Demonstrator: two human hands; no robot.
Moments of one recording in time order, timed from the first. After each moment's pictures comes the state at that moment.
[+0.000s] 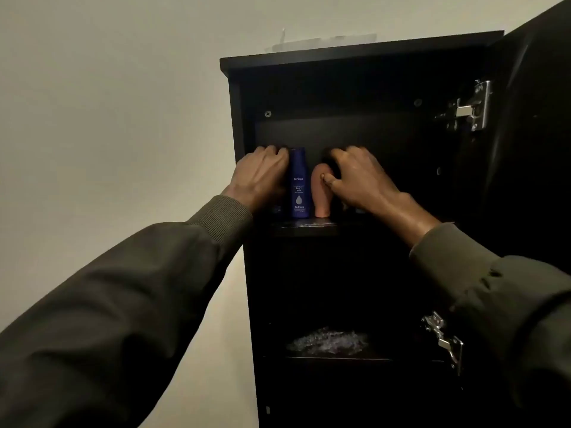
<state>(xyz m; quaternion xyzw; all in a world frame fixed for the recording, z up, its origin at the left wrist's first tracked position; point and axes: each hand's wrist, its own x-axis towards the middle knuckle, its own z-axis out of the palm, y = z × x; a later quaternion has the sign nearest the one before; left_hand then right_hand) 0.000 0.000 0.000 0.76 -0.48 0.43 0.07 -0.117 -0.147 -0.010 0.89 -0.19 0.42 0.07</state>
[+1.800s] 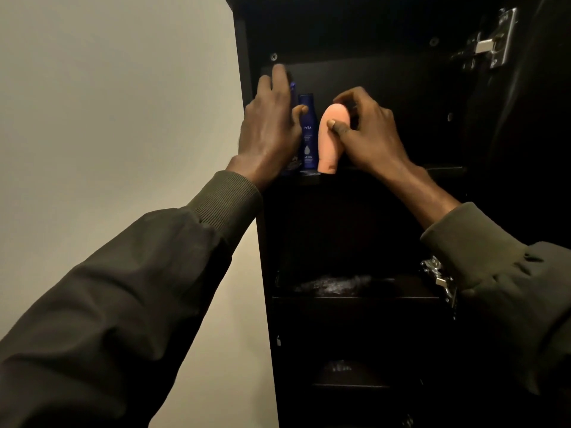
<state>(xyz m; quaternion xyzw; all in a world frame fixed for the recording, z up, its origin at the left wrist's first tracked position) -0.035 0.021 -0.020 0.69 -0.46 0.42 0.38 -0.135 -0.108 -0.037 0.82 -0.14 0.53 -0.17</state>
